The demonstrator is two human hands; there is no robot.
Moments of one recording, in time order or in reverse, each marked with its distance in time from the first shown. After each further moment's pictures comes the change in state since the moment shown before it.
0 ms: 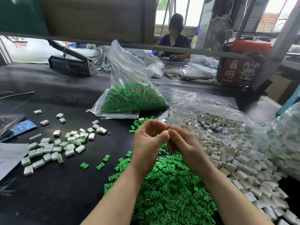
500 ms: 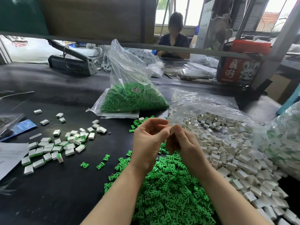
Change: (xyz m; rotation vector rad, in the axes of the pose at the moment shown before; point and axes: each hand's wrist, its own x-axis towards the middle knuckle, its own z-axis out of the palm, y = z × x) left_hand 0.001 0.004 0.002 -0.005 0.035 -0.023; right_hand -0.001 0.007 0.008 0.118 0.085 0.057
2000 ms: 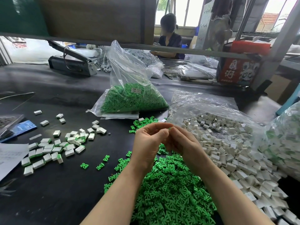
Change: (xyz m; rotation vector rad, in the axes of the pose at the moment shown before) left_hand 0.000 0.002 0.004 0.029 -0.025 -0.070; right_hand 0.004 -0.004 -0.007 0.108 -0.124 0.076
